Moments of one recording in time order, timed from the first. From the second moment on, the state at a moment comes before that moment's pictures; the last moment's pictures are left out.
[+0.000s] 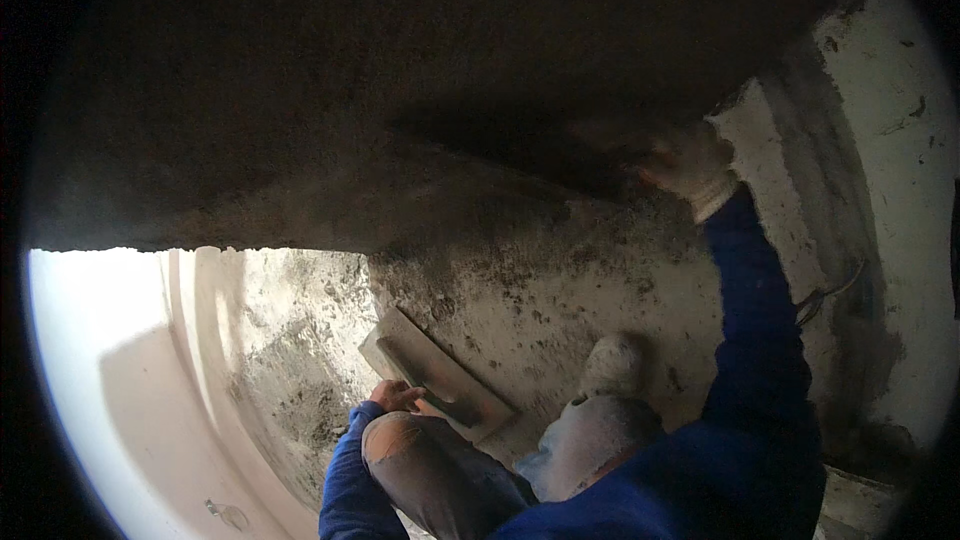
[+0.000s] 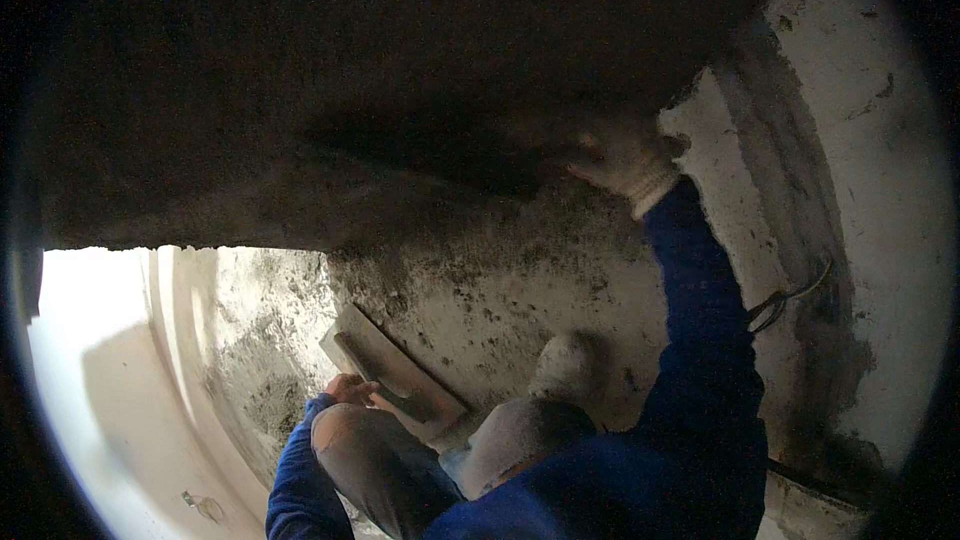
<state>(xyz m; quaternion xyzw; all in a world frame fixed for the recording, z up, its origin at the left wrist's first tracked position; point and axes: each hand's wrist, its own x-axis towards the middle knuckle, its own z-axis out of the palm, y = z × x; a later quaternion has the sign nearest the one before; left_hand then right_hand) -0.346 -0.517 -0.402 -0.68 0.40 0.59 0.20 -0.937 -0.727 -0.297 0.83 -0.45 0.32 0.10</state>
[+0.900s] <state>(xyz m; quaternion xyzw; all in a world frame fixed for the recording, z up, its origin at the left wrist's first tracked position) -0.339 -0.516 -0.414 -0.66 0.42 0.59 0.20 -1.003 -0.706 -0.279 0.65 -0.68 0.20 -0.27</state>
